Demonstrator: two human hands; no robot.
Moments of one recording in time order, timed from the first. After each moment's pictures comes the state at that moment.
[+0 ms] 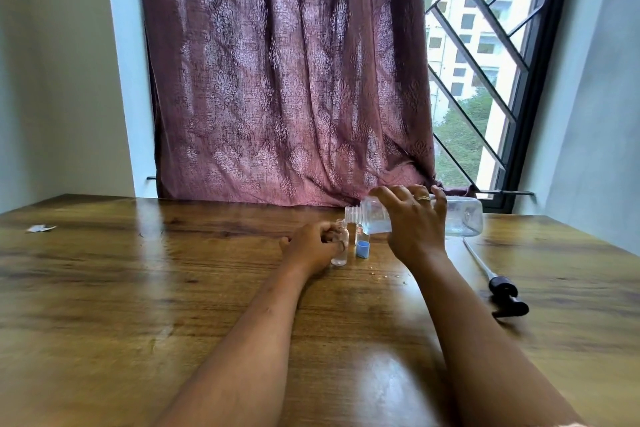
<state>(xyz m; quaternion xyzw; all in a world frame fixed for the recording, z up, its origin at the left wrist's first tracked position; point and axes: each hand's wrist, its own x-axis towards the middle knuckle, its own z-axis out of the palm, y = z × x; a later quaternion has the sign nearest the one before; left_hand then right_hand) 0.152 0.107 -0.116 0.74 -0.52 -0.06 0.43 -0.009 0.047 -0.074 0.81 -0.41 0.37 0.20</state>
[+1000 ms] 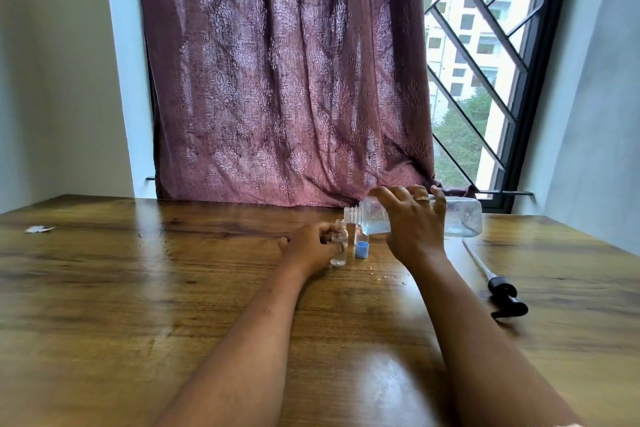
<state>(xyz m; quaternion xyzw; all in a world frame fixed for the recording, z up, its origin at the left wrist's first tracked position) 0.149 0.108 -0.114 0.75 -0.51 -0.05 0.42 -0.009 0.047 -0.073 0.81 -0.41 0.36 0.20</state>
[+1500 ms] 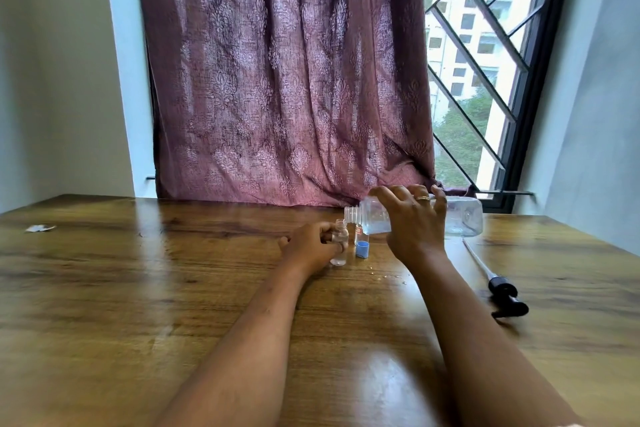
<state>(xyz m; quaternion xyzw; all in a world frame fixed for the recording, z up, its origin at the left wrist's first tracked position) 0.152 0.107 -0.116 0.75 -0.51 -0.06 0.42 -0.009 0.047 -0.073 0.81 -0.41 0.36 0.21</state>
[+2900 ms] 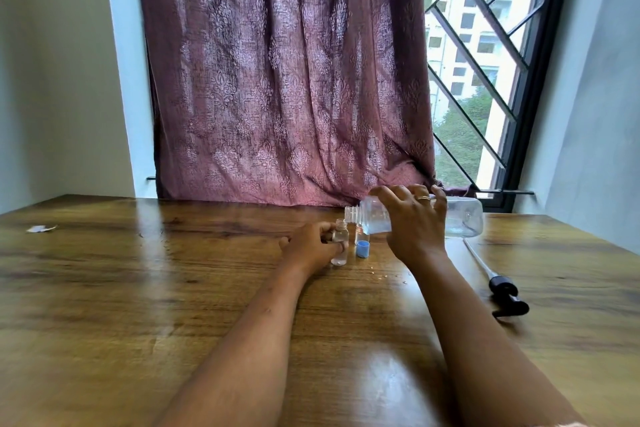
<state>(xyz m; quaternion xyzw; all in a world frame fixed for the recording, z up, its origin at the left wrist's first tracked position) 0.150 0.108 -0.114 0.75 -0.51 -0.06 0.43 -0.009 0.046 -0.075 0.81 -0.41 0.37 0.21</state>
